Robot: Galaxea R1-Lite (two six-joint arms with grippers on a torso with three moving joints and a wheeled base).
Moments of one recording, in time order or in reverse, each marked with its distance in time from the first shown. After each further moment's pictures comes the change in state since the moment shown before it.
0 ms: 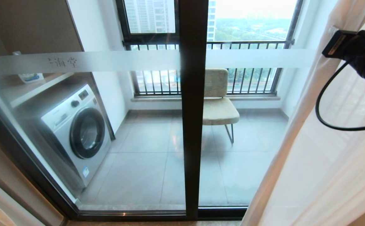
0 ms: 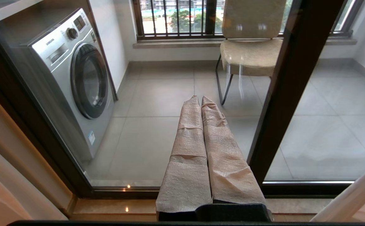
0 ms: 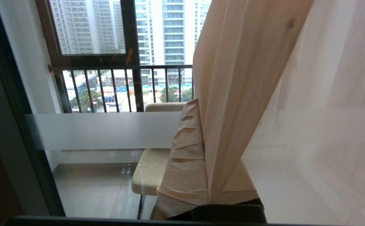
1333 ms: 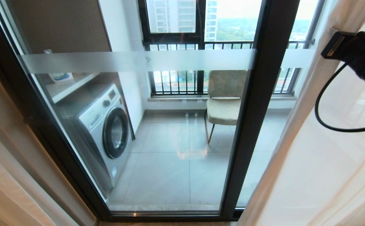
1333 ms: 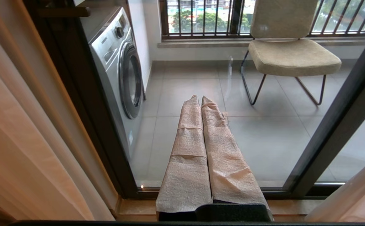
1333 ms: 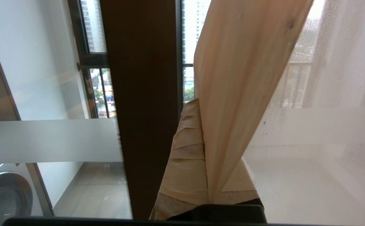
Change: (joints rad) left arm 0.000 0.000 0.000 0.000 0.000 -0.001; right arm 0.006 0.000 0.008 -0.002 -0.006 -0.002
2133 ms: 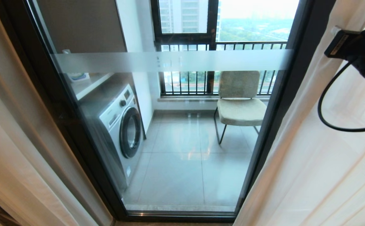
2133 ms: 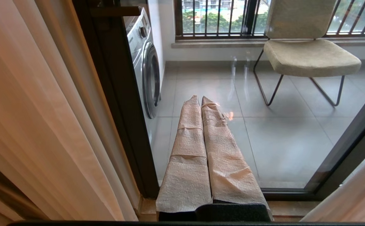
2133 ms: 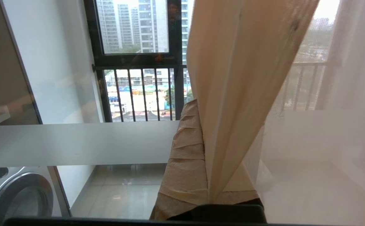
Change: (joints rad) left arm 0.000 0.000 0.000 0.000 0.000 0.002; right arm -0.001 -0.017 0.000 0.006 -0.002 0.000
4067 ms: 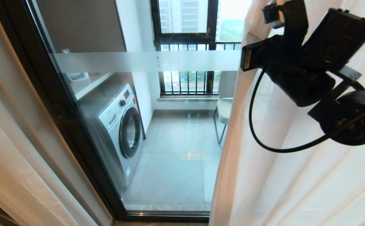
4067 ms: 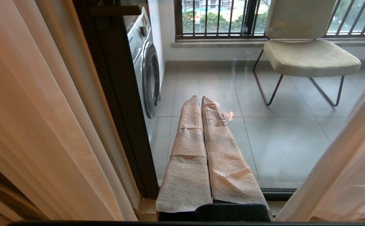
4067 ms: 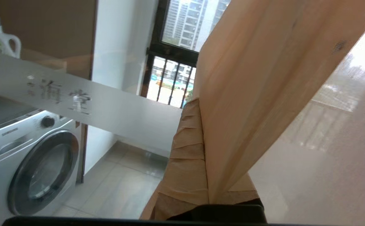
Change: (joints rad) left arm -0.001 0.000 0.000 0.000 0.000 -0.001; right arm 0.460 0.212 -0.190 -0.005 -0.165 -0.349
